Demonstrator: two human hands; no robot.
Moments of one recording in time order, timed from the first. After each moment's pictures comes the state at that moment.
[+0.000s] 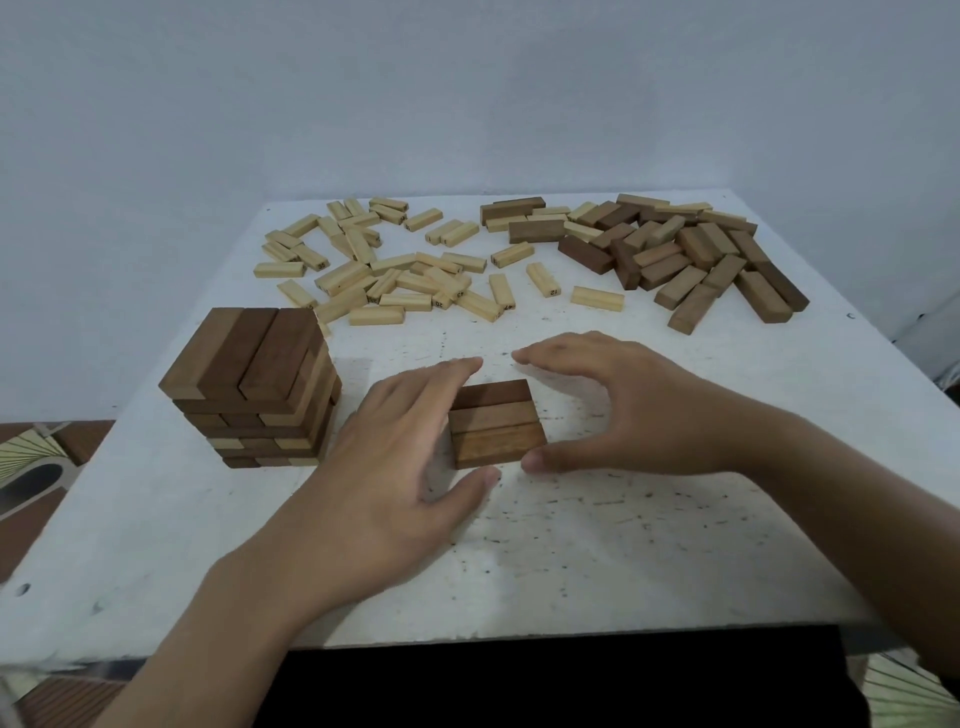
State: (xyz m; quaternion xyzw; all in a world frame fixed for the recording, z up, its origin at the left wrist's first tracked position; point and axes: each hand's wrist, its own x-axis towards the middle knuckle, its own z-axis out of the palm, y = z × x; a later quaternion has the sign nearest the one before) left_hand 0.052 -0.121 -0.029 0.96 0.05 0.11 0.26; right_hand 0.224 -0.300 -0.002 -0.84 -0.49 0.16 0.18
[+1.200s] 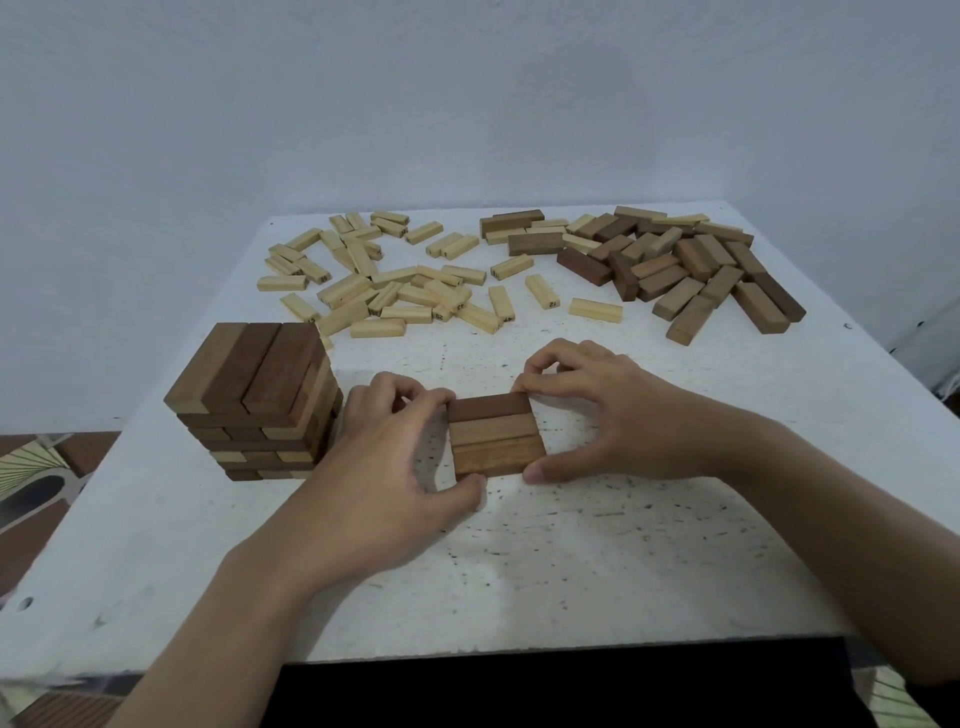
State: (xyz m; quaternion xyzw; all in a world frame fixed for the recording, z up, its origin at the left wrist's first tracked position) left_hand 0.066 -0.113 -0.033 0.95 0.13 0.06 0.28; right_hand 0.236 -0.291 -0.013 -0.82 -0.52 0.17 0.14
